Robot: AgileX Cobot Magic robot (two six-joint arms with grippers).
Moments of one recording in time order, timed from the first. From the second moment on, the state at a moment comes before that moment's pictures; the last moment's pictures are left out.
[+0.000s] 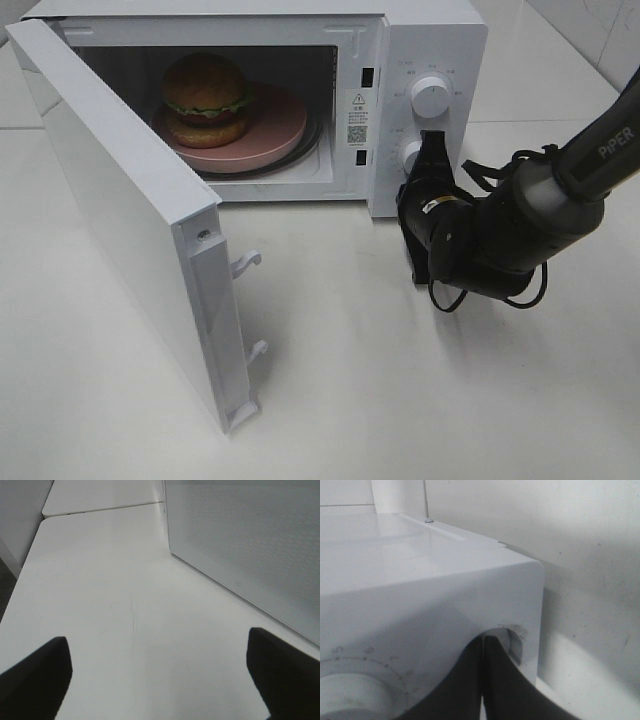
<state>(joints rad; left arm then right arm) 0.03 0.00 -0.50 -0.10 1.04 0.17 0.53 2.14 -0.88 0.71 -0.89 1.34</state>
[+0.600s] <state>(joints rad) 0.03 0.00 -0.50 -0.10 1.04 0.17 0.55 1.95 -0.71 0.69 -0.81 1.32</state>
